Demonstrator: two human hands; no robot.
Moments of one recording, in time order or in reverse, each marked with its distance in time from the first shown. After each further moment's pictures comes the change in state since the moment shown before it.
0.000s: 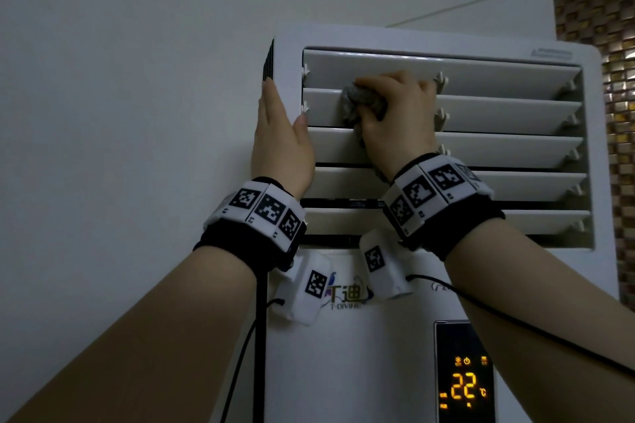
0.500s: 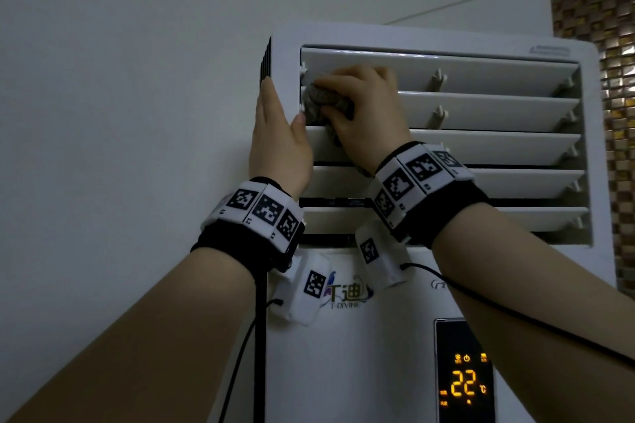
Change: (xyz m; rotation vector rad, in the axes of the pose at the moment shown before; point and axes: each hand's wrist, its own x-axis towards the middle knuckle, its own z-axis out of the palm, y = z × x) left_hand 0.000 0.000 0.002 -0.007 0.007 0.006; right_hand 0.001 -0.018 0.008 0.062 -0.119 -0.204
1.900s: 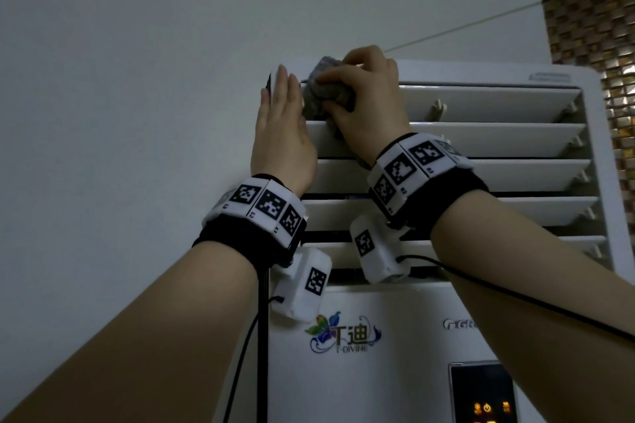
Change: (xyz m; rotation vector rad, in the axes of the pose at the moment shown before) left_hand 0.040 0.015 -0.002 0.352 -0.035 0.298; right_hand 0.042 0.007 -0.004 0.090 0.152 -0.020
